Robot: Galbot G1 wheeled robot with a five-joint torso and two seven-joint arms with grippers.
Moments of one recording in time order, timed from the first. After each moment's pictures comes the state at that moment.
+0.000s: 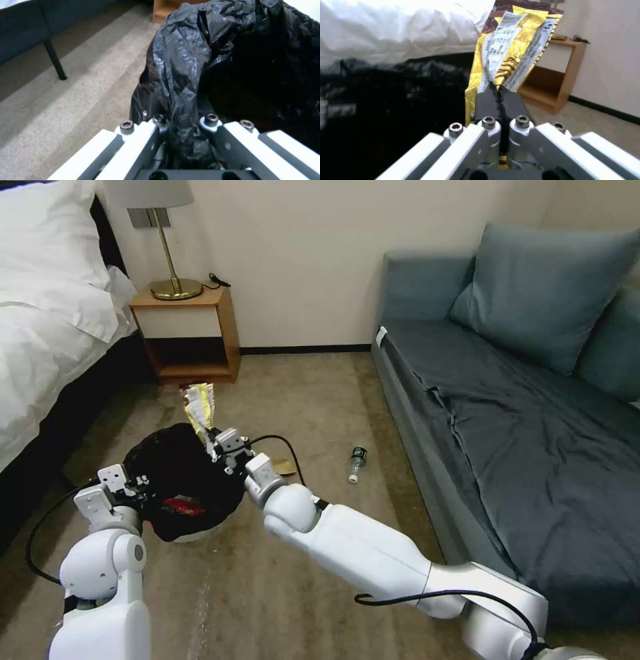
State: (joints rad) left arm 1.19 -1.49 -0.87 -1.99 -0.27 0.65 -0.16; right arm -0.43 1.48 -0.64 1.35 0.50 0.00 0.28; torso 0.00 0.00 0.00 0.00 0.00
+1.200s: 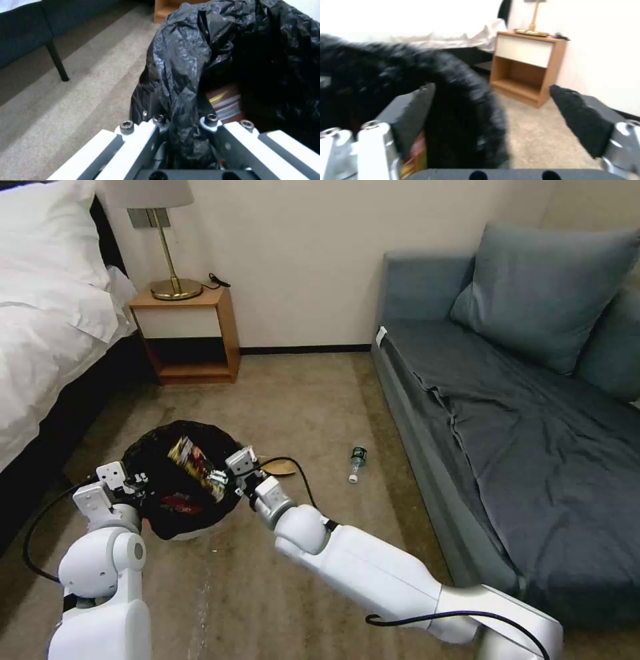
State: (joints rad) left arm 1.18 -1.48 -0.88 -1.99 -0.26 0.66 -0.16; right arm -0.53 1.41 -0.55 1.42 0.43 0.02 0.27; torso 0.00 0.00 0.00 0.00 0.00
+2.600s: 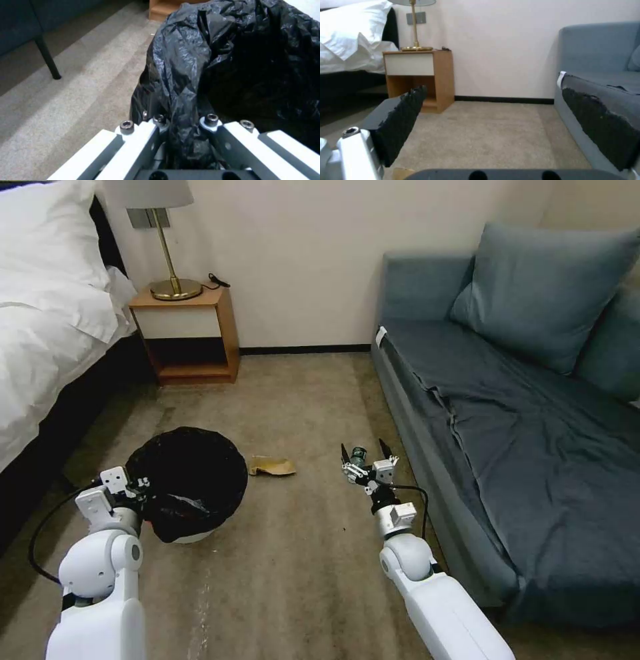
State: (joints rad) left arm 1.19 -1.45 -0.89 -1.93 -0.29 0.61 -0.11; right arm -1.00 1.35 0.13 1.43 0.23 0.37 0.09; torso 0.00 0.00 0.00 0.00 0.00
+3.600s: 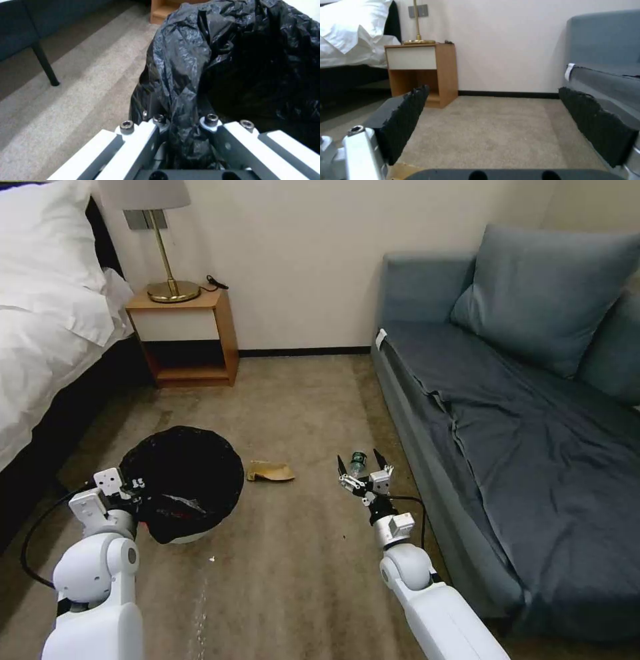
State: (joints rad) left arm 1.20 -1.46 -0.90 -1.94 -0.27 0.61 -0.11; right arm -1.02 1.36 0.13 1.40 0.24 0.40 0.05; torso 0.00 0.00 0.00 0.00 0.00
